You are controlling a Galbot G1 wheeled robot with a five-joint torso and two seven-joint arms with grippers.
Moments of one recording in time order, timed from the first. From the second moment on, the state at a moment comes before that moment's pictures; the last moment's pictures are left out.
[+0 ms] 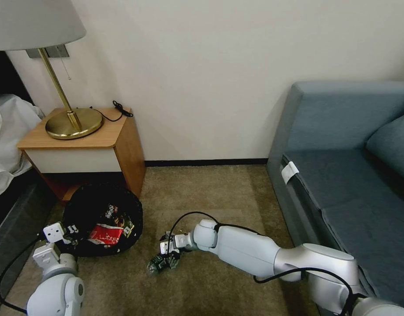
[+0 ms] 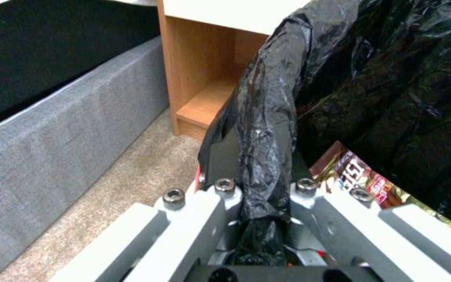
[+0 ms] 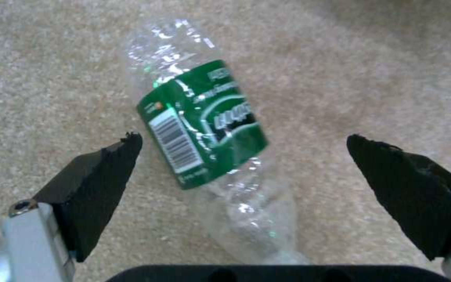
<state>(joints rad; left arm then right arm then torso) 1.44 -1.50 -0.90 -1.95 -0.26 0.31 -0.19 -0.36 1.43 -0.94 0.93 0.02 -0.06 -0.52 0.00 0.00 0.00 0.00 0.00</state>
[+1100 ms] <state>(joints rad) 1.45 -1.51 -0.89 -1.94 -0.26 0.28 -0.18 -0.39 1.50 -0.95 0.79 -0.01 0.00 -0.52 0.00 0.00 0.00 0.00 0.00</state>
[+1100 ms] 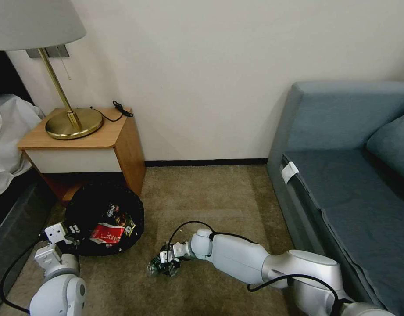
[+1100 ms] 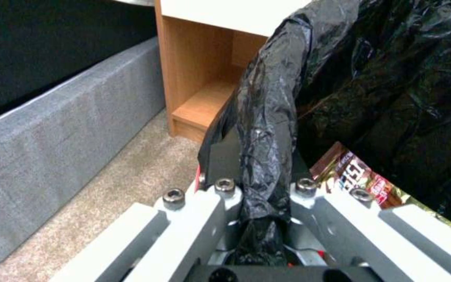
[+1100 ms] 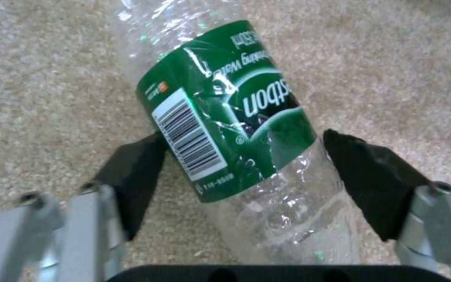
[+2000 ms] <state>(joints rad) 1.45 -1.50 -0.89 -1.93 -0.26 0.27 -0.16 -0.33 1.41 -0.80 0.83 -0.02 0.01 -0.54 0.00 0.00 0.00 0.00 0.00</state>
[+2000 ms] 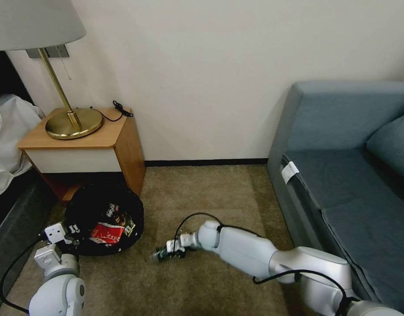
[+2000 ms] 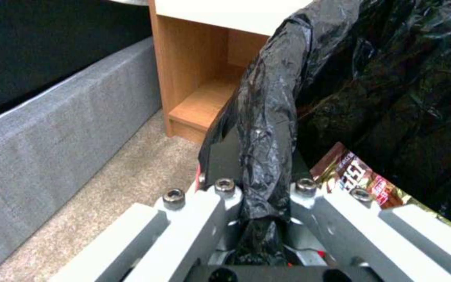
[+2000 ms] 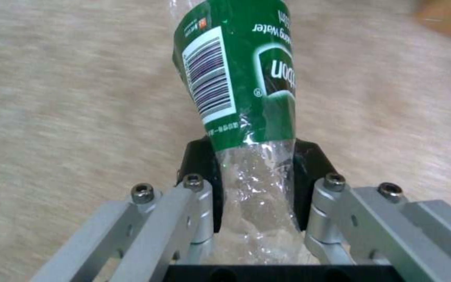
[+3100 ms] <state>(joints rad) 1.48 -1.49 -0.87 -2.00 -0.25 0.28 -0.16 -0.08 1.34 -0.65 1.52 0.59 -0.27 -0.37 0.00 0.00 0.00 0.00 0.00</state>
